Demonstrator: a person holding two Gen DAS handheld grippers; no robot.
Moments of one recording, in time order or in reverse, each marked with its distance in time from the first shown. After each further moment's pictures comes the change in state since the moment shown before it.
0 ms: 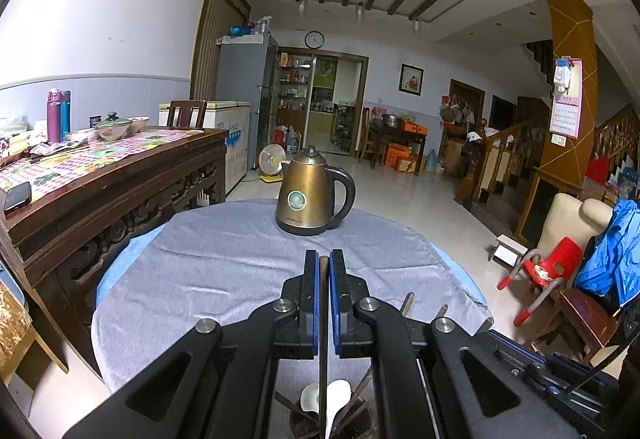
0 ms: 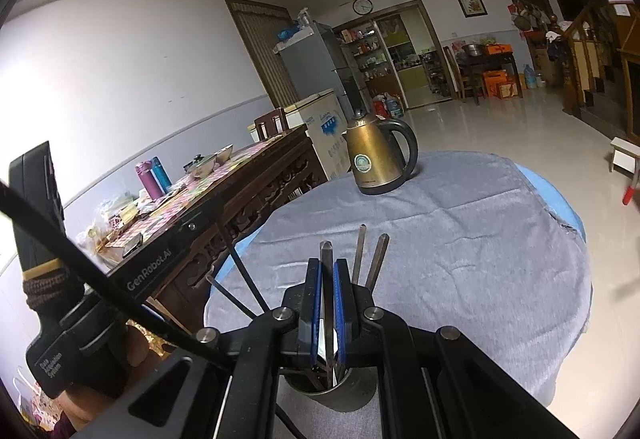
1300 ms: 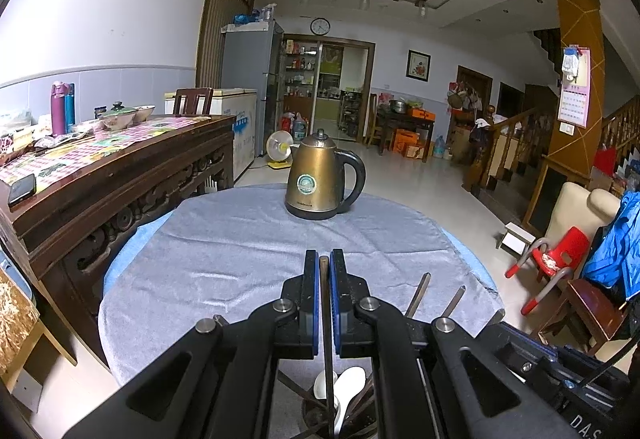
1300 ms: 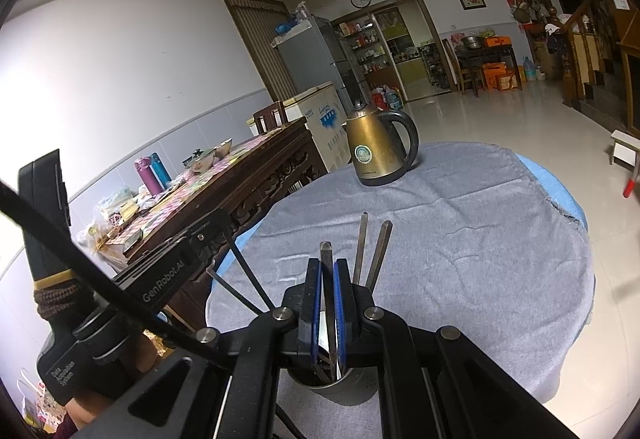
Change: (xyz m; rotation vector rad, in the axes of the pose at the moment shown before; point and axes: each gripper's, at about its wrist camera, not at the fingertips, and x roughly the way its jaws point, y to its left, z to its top) left arm 0.008 0.008 -0.007 0.004 0.052 0.027; right arm 0.007 0.002 -0.002 0.011 0.026 0.005
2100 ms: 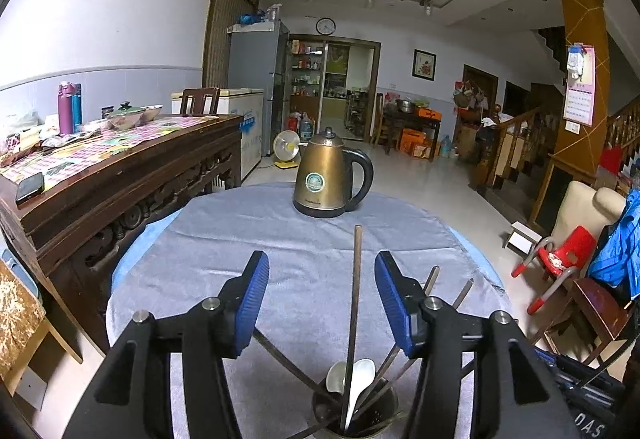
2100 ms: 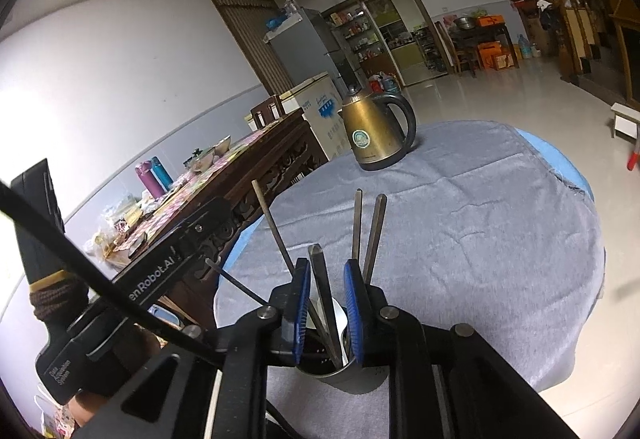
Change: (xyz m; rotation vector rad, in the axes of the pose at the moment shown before) left arm -0.008 0.004 -0.007 0.001 0.003 0.031; right arm 0.010 -0.010 -0.013 0.079 0.032 0.026
